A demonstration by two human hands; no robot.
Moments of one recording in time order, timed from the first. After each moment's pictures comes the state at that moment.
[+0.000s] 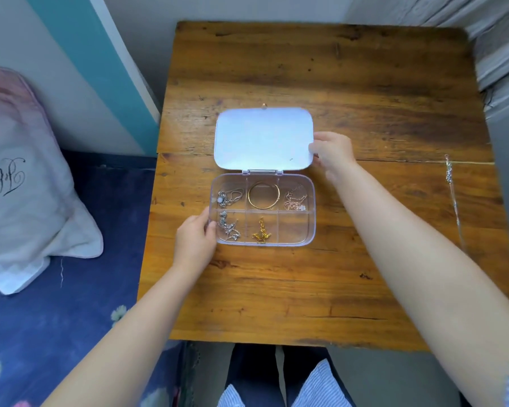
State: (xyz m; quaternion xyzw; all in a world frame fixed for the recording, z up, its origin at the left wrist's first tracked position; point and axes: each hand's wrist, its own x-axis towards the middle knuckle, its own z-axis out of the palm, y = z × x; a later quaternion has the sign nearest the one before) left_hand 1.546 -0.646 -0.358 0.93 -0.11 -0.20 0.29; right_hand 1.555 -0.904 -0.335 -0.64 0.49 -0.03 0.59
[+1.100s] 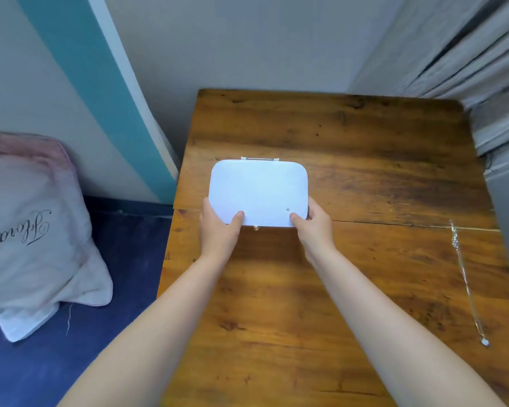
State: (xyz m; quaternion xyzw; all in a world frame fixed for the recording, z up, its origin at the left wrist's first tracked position) left_hand 1.632 -0.718 -0.334 0.86 0.03 -0.18 0.47; right_hand 1.562 -0.853 -0.324 -0.67 0.41 -0.07 0.62
